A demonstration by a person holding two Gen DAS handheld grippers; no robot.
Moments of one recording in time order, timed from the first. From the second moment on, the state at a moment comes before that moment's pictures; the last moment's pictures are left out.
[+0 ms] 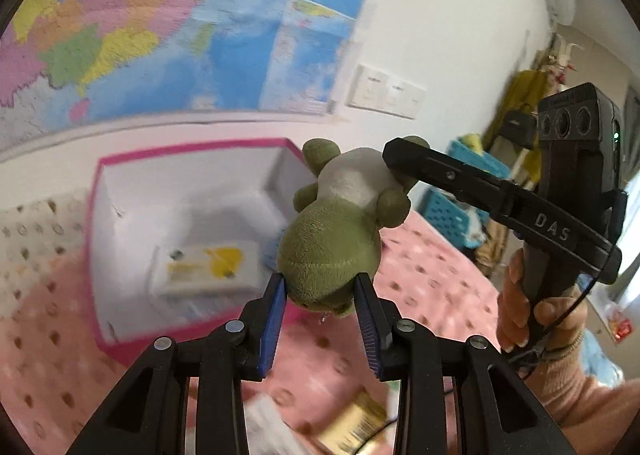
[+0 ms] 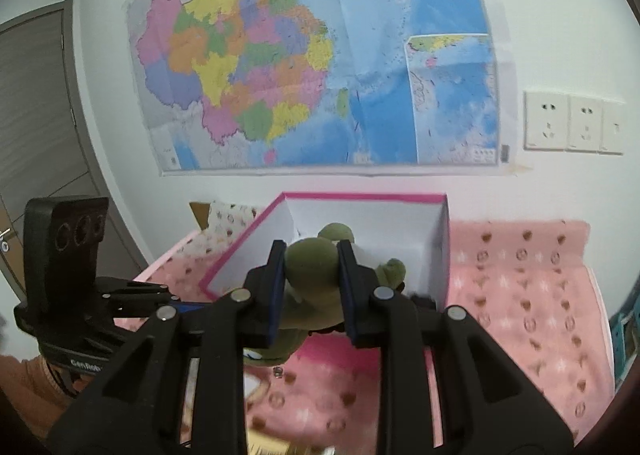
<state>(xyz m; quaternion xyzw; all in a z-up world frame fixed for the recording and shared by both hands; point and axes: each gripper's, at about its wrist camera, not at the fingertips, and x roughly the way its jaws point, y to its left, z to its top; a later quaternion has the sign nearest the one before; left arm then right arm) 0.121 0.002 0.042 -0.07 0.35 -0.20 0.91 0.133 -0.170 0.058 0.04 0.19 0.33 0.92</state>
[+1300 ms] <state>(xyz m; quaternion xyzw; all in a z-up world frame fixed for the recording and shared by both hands) 0.069 -0.020 0.026 -0.02 0.32 -0.23 0.92 0.101 -0.218 0.011 0.10 0.27 0.40 0.87</state>
